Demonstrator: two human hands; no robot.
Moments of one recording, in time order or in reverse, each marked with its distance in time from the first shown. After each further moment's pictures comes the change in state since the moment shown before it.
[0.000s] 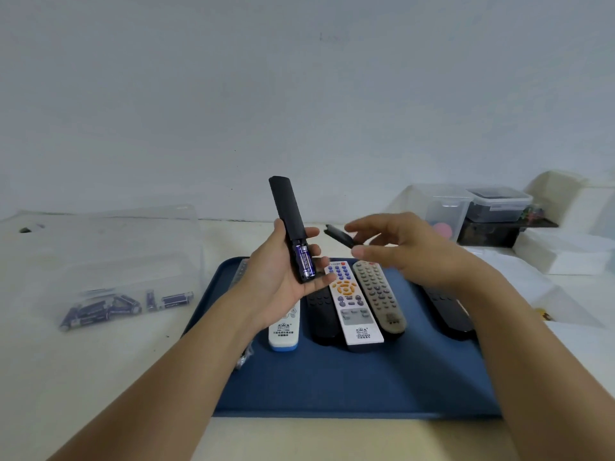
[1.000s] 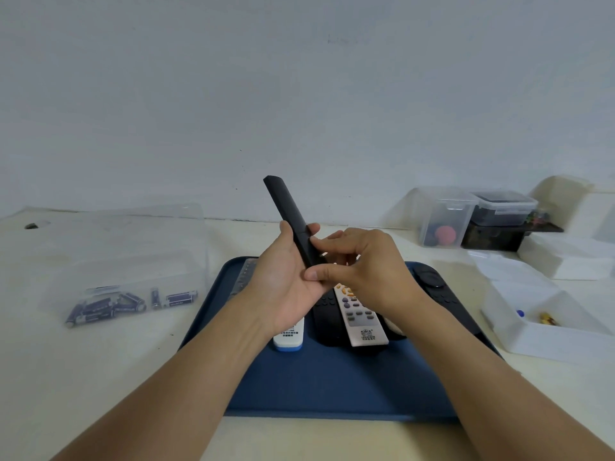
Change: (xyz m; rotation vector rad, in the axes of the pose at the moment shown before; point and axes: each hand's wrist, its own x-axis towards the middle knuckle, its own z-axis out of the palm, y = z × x) left_hand -0.009 -0.004 0.007 -0.315 -0.111 -0.051; right_hand 0.005 -0.012 0.067 0.149 0.187 -0.173
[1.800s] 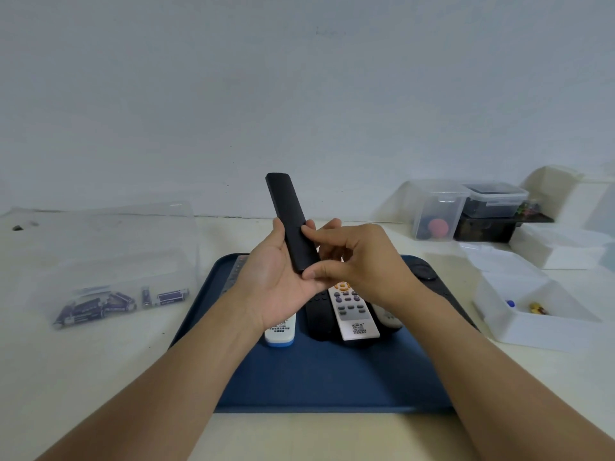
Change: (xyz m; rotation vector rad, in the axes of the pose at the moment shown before) left_hand -0.001 0.000 0.001 -0.040 -0.032 -0.057; right_hand -0.001 0.003 -0.010 -0.076 -0.066 -0.058
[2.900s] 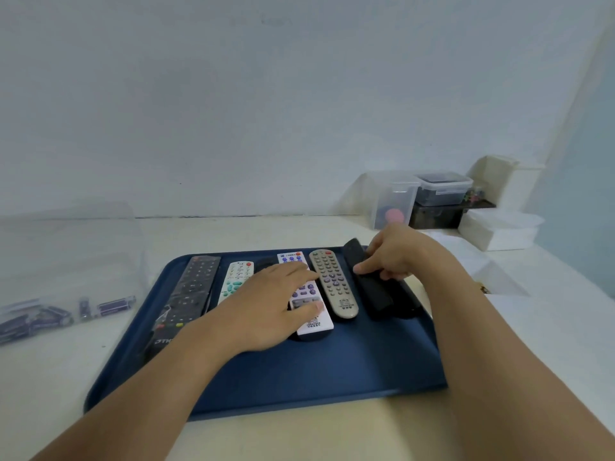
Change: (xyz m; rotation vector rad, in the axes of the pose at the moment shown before) left_hand 0.008 -0.034 -0.019 2.130 -0.195 0.239; right_hand -0.008 0.038 -0.090 -0.331 -0.105 0.905
